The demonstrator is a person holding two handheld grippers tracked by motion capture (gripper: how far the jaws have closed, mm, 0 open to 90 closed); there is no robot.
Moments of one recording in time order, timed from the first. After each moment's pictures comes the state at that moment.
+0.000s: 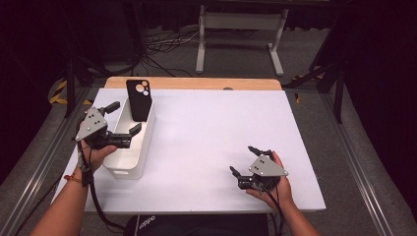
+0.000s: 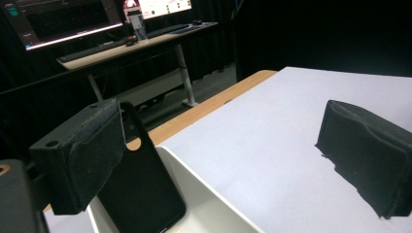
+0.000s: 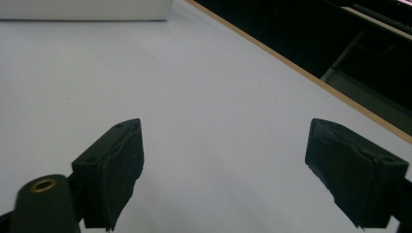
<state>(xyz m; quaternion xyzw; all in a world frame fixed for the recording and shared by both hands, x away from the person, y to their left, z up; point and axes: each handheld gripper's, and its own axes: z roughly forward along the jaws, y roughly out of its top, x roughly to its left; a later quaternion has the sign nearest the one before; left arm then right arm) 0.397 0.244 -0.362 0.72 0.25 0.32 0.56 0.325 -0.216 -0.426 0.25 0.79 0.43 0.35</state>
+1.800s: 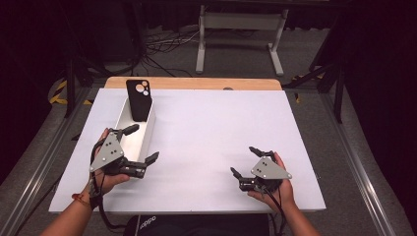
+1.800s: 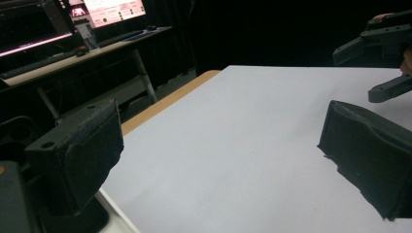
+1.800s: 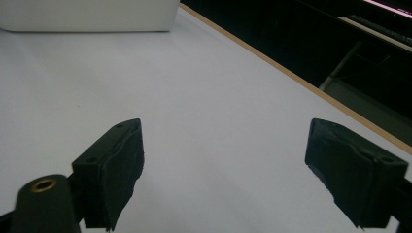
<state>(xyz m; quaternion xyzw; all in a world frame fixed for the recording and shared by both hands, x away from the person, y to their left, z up) 0.340 0.200 -0.375 0.74 0.18 0.29 0.57 0.318 -0.219 -0.421 0.24 0.79 0.44 0.35</state>
